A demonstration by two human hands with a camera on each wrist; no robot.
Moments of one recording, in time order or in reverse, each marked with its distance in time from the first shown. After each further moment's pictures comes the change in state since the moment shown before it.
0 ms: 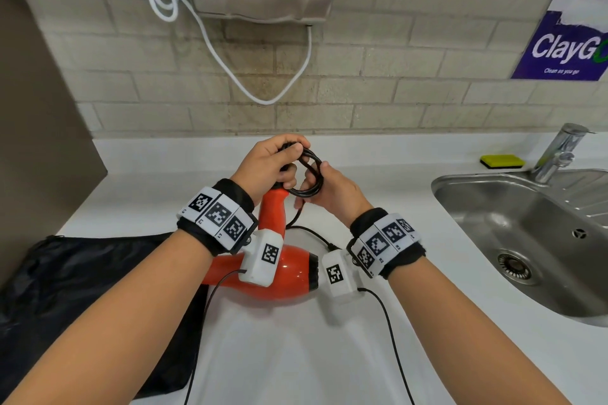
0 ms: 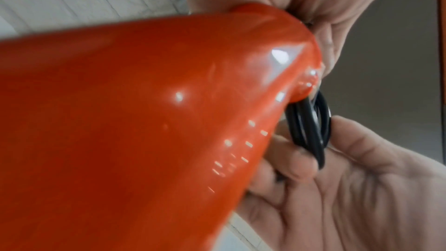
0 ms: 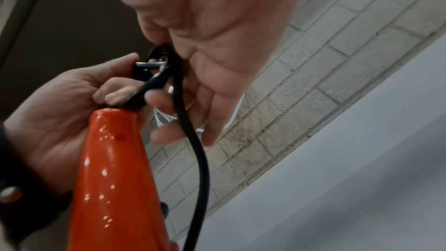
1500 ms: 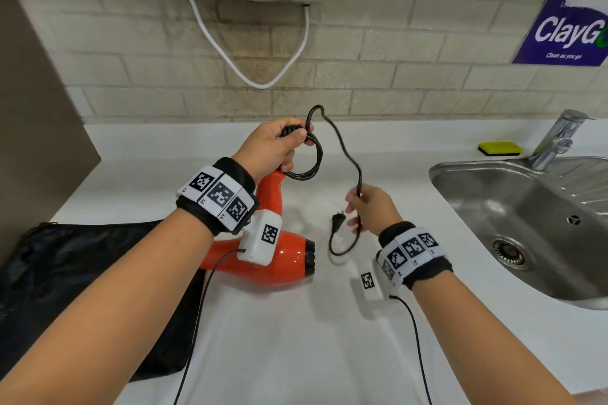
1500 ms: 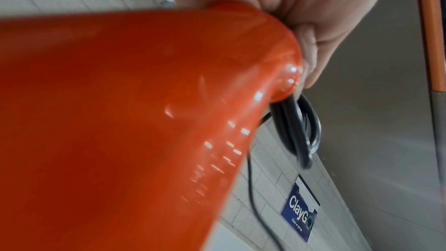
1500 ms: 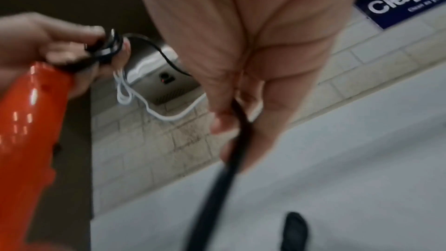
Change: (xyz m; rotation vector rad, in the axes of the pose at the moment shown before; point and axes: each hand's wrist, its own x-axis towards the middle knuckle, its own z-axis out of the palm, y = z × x) left_hand 0.006 0.004 0.008 0.172 0.025 -0.049; right_hand -0.042 0.028 -0.057 -0.550 0.492 0.326
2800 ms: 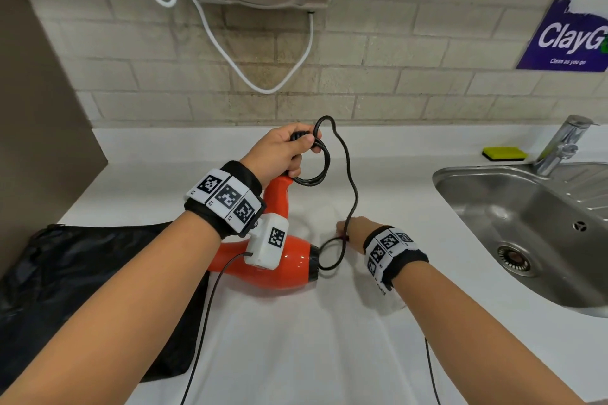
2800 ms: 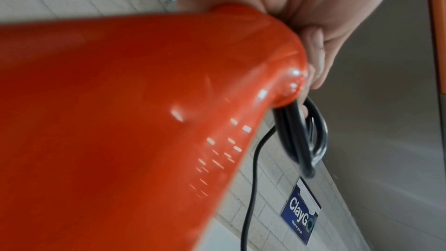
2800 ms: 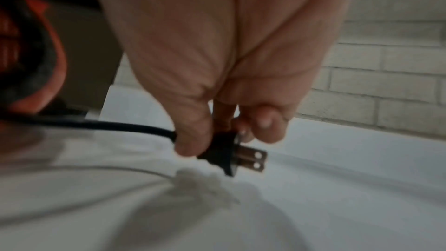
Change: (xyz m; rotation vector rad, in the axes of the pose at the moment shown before) left_hand 0.000 0.000 0.001 -0.029 -0.057 -0.025; right_hand 0.024 0.026 0.021 -1.184 -0.373 -0.079
